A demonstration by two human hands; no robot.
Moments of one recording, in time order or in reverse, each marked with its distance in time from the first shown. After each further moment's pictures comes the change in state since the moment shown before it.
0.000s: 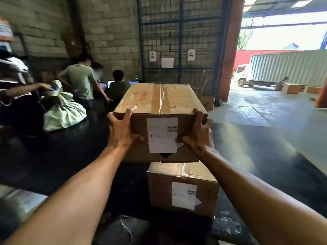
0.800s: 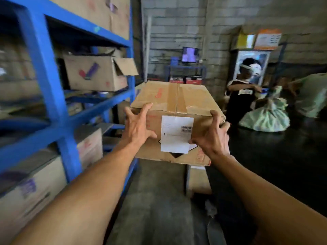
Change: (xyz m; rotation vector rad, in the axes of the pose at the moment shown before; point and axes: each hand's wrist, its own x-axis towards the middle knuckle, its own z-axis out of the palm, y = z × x) left_hand -0.203 0.018 -0.161 0.698 0.732 -0.995; right_hand -0.055 -0.184 0.099 0.683 -0.863 -0.724
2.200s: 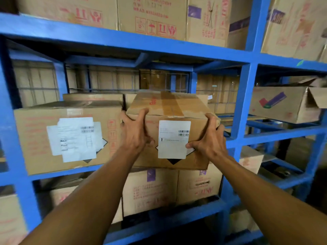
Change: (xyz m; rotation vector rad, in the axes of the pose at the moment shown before) left_hand -0.269 -0.121 -0.348 0.561 0.714 -0.640; right_hand -0.200 -0.318 0.084 0.599 -0.711 -0.718
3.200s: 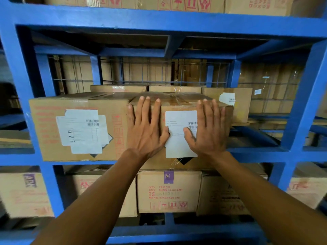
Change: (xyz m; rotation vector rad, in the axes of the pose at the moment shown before) left_hand 0.021 -0.017 0.053 0.653 0.245 0.282; right_hand 0.089 0.023 0.104 -0.255 0.359 -0.784
